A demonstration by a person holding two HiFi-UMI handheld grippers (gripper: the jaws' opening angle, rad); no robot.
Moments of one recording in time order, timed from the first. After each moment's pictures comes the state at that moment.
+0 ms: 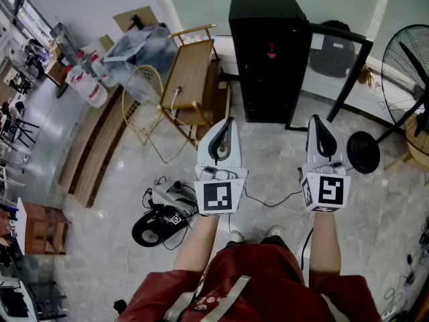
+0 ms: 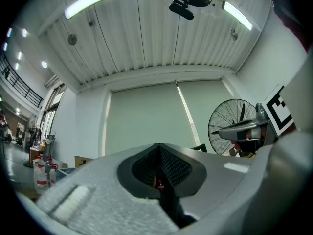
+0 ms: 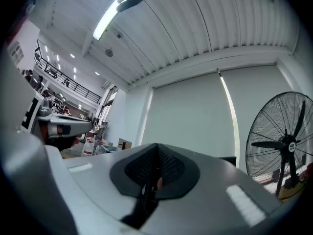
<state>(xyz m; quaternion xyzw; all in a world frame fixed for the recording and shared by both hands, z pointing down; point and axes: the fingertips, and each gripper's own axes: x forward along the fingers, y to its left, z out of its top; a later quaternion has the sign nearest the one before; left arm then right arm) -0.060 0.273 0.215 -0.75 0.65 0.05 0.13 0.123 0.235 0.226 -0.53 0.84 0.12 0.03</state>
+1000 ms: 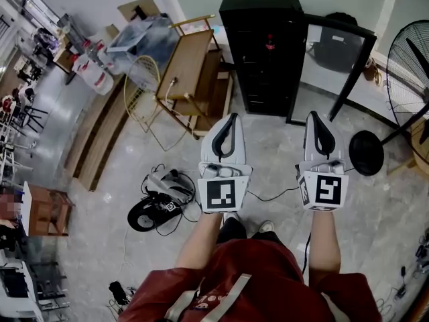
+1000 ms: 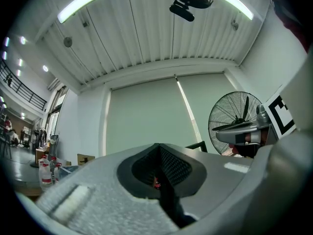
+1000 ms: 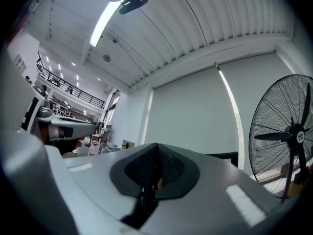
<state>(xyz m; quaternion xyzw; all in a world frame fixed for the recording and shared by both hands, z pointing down) 0.034 0.237 0.227 -0.73 0.67 0.02 0.12 0.198 0.193 0.242 -0.50 0.86 0.10 0.05</state>
